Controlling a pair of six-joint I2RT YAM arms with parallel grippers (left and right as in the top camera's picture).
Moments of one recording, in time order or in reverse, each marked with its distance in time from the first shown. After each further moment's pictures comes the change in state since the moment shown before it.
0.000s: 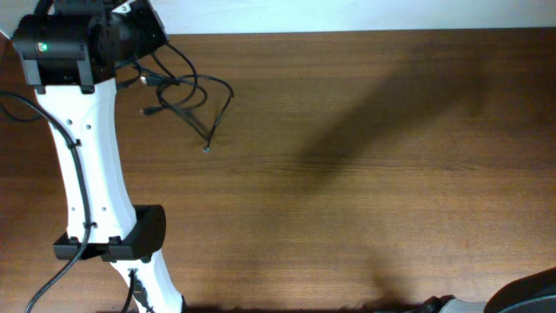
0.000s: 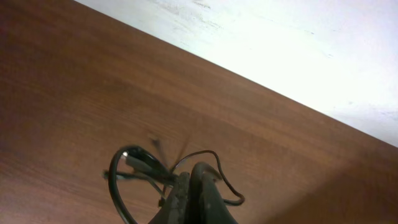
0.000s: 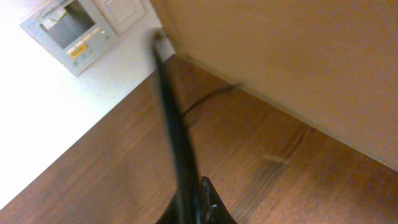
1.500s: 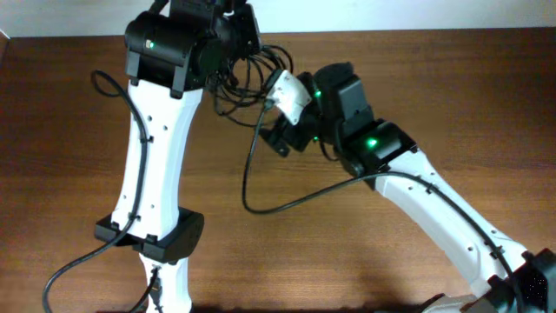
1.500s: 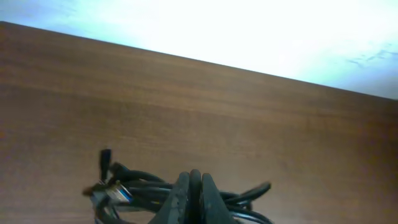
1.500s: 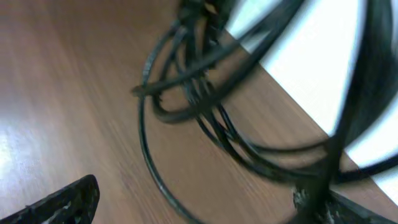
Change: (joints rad) left arm -0.332 0.056 0.000 0.088 -0.060 -0.044; right arm 1.386 0.042 0.000 0.005 -0.118 -0.584
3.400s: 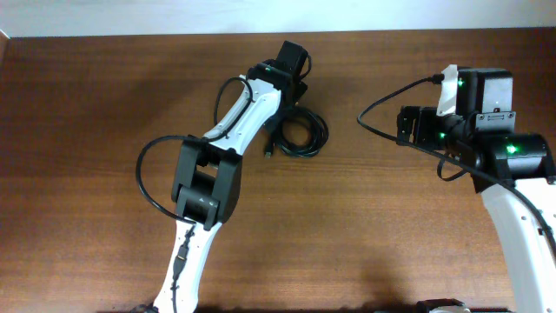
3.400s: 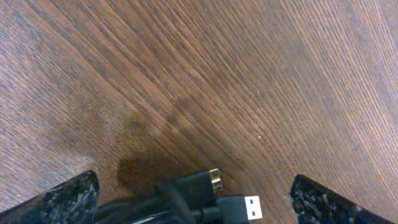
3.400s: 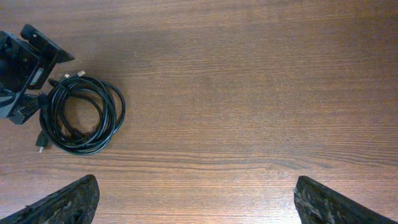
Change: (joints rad) left arm -0.083 0.370 -0.666 0.602 -0.047 -0.814; right arm -0.513 -0.262 -0.002 -0.595 0.294 0.480
